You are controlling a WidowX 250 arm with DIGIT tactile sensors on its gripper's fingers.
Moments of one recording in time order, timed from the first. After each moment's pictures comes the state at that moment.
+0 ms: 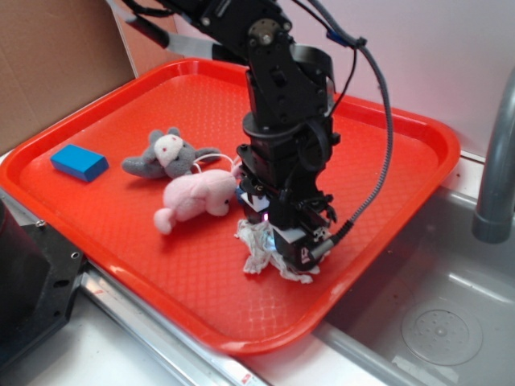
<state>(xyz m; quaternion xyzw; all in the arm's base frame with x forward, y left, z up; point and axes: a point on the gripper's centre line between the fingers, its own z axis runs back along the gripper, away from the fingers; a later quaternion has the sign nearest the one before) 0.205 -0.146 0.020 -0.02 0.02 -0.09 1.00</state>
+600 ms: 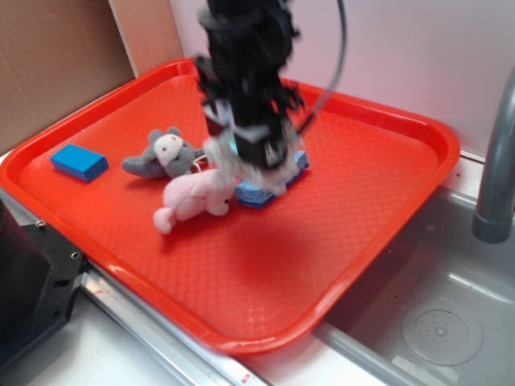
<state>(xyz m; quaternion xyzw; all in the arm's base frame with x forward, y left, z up) 0.216 -0.100 0.104 -0.01 -0.01 0.00 1.00</state>
